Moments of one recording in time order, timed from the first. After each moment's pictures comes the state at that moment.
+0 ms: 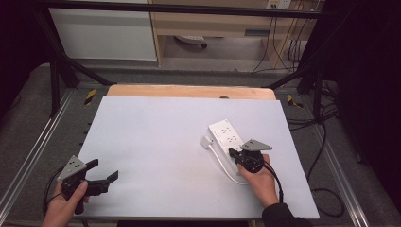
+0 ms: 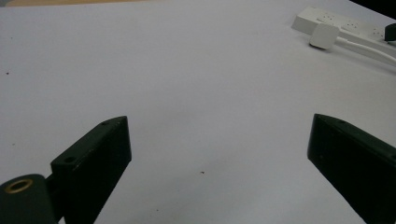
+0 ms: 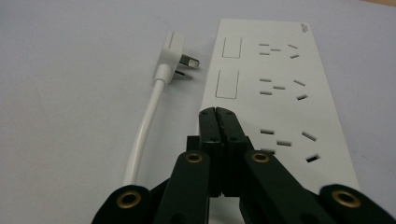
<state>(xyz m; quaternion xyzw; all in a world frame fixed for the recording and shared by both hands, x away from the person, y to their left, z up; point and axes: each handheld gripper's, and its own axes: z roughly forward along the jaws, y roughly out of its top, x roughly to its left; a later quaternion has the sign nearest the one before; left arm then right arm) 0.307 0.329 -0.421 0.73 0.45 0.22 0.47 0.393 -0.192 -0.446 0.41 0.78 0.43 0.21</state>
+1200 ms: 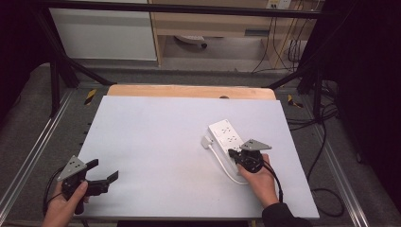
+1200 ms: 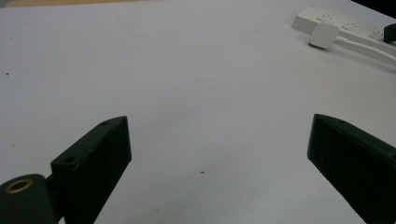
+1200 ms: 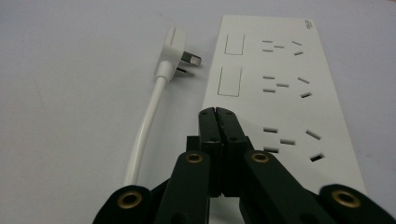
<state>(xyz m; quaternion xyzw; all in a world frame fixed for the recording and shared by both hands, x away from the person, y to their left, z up) 0.307 0.328 -0.421 0.73 0.45 0.22 0.47 0.394 -0.191 -0.447 0.41 0.78 0.43 0.20</state>
